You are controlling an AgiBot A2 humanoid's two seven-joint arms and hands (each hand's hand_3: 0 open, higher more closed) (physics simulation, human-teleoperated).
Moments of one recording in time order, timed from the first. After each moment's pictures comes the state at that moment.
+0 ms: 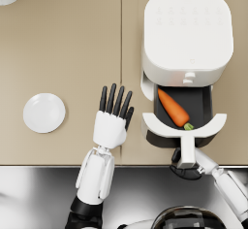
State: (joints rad) left arm 0.47 1.34 0.21 -1.84 2.63 0.00 0.00; right arm 0.24 -0.99 0.63 1.63 1.43 0.23 0.01
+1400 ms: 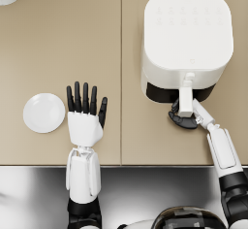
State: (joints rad) left arm 0.51 1.36 -0.03 -1.86 2.63 0.00 0.00; right arm 0.69 -1.38 0.45 0.93 1.43 0.37 -0.01
